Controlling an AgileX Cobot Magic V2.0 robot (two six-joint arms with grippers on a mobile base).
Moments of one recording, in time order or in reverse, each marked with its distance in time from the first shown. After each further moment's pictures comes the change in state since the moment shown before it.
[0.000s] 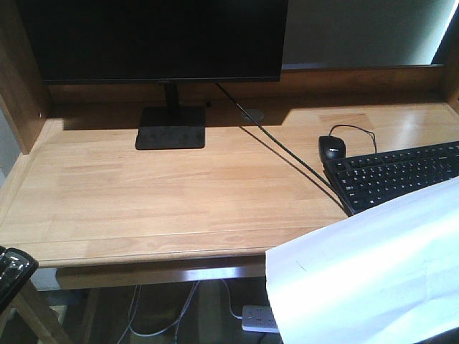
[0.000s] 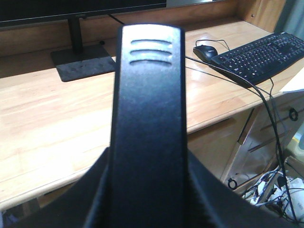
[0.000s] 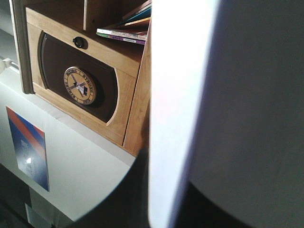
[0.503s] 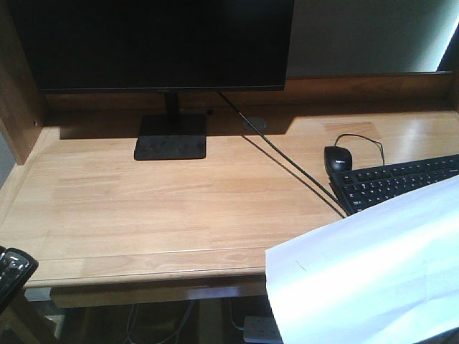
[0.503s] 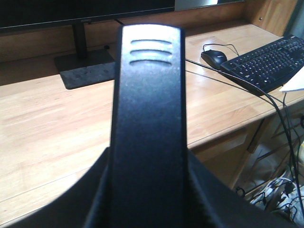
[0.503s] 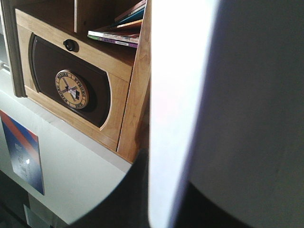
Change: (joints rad) left arm 0.000 0.000 0.000 0.000 0.000 0.000; right arm 0.000 0.000 0.000 0.000 0.000 0.000
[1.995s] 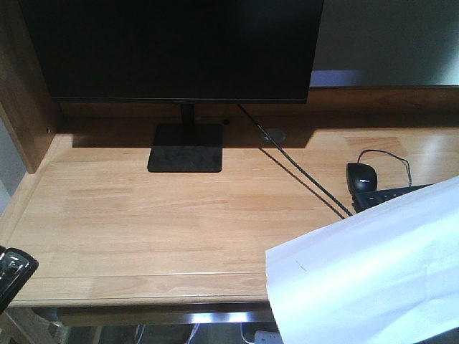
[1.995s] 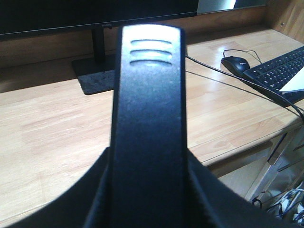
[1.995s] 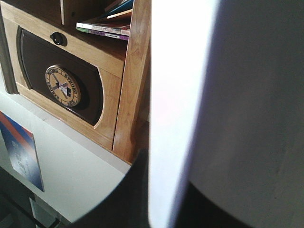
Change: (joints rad) left arm 0.000 0.000 0.000 0.000 0.000 0.000; right arm 0.000 0.000 0.000 0.000 0.000 0.000
